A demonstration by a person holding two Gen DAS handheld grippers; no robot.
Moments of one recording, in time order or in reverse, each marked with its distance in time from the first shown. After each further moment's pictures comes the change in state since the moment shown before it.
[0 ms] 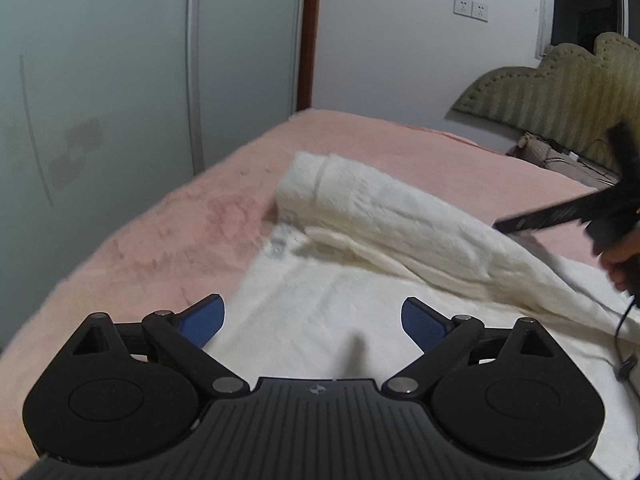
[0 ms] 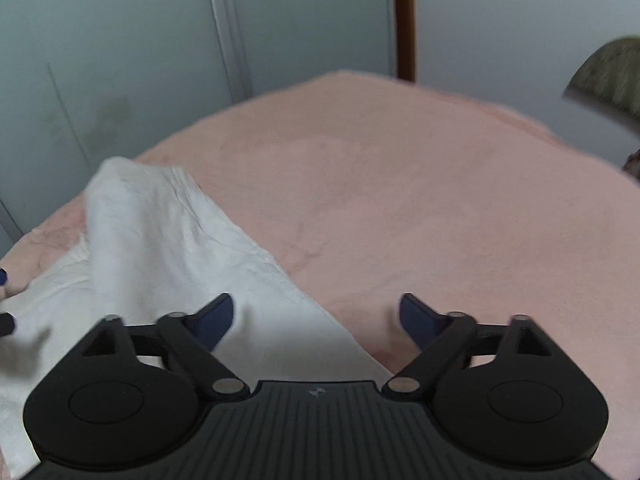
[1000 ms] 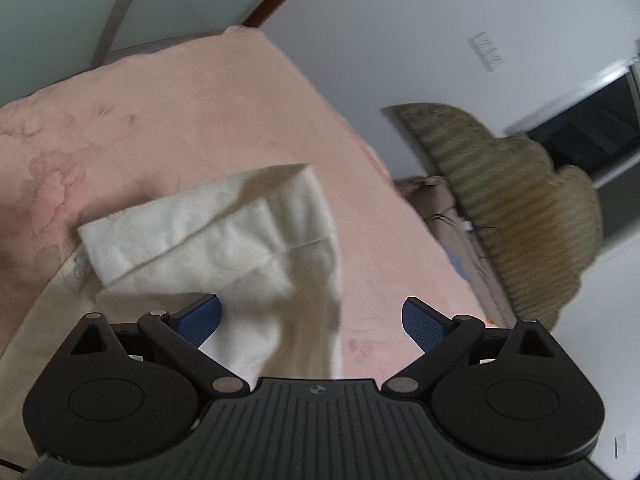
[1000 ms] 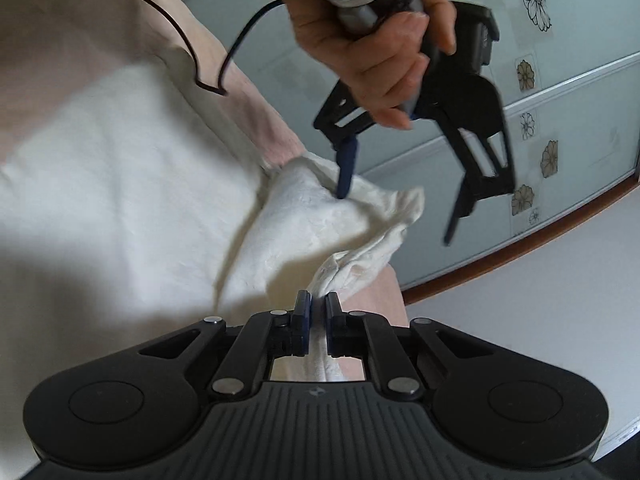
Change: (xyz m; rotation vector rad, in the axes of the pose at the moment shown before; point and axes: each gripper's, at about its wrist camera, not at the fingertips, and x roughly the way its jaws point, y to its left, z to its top) left arm 0.095 0.014 0.120 -0.502 0.334 -0.496; right arm -0.077 0.184 -0.169 -1.218 -0.339 -0.349
